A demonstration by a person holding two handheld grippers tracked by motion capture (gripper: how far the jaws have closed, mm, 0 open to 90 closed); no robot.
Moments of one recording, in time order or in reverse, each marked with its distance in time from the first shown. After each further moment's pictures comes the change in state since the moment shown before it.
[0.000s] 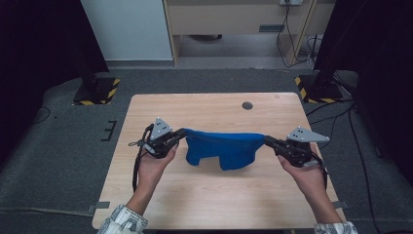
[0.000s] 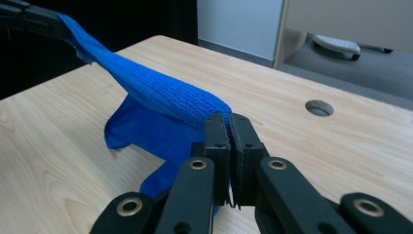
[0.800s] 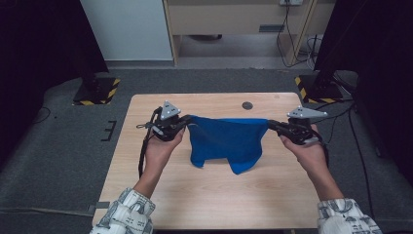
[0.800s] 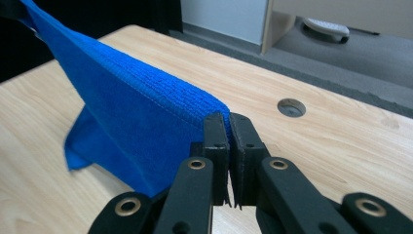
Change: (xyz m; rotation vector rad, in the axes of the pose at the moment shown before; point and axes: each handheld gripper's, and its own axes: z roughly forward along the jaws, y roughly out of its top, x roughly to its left) left arm 0.012 0.033 0.039 0.066 0.029 -0.018; right arm -0.047 0.026 0.033 0.093 -0.043 0.021
